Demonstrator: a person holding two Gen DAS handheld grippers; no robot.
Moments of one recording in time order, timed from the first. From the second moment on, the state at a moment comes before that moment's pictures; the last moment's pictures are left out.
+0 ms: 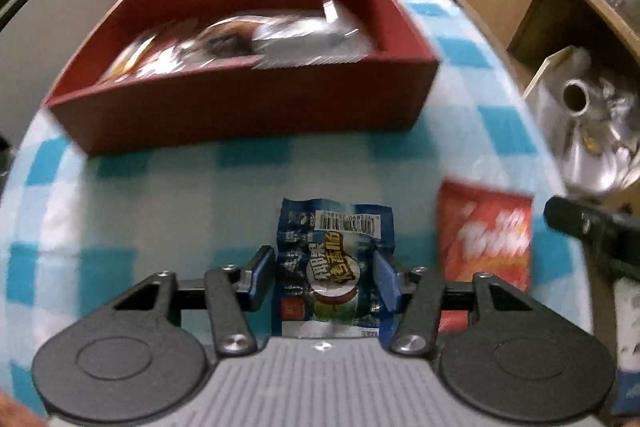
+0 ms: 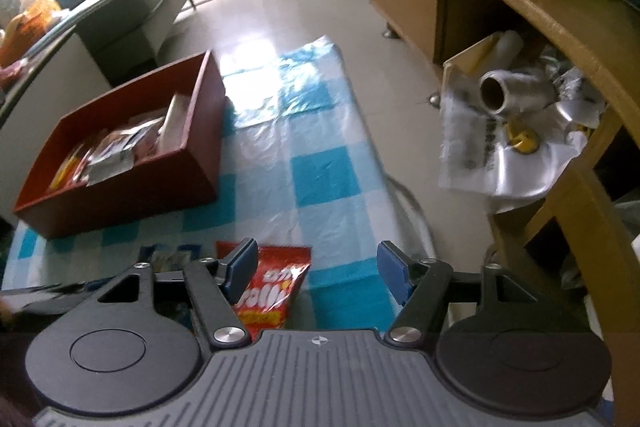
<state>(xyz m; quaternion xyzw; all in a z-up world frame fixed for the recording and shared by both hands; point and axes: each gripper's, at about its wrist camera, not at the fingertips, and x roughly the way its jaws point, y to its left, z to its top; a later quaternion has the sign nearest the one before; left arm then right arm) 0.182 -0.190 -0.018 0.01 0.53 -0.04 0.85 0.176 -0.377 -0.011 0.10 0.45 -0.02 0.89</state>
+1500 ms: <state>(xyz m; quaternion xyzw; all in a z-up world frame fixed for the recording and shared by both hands) 0.155 -0.121 -0.021 -0.08 0.56 -0.10 0.82 0.167 -0.285 -0.040 0.00 0.53 0.00 0.85</state>
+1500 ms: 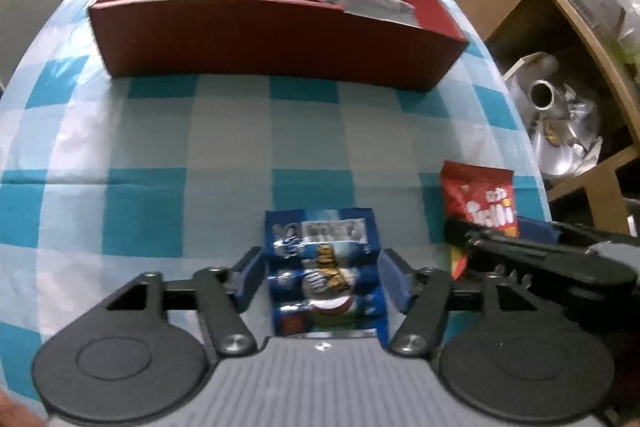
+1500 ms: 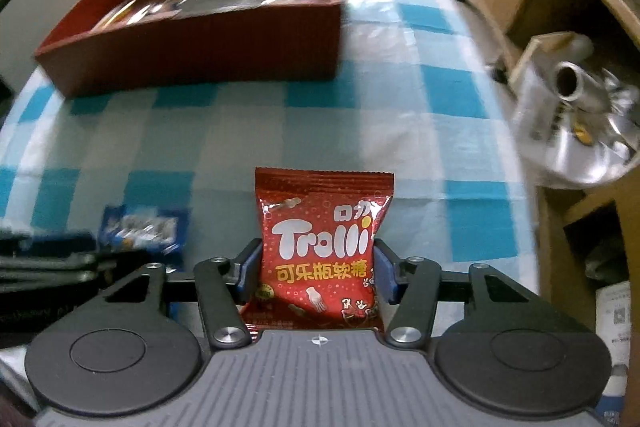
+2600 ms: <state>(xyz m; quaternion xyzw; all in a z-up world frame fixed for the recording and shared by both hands) 0.140 -0.086 -0.018 -0.04 0.52 -0.03 0.85 0.175 -0.247 -0.031 -0.04 0.52 0.05 0.85</state>
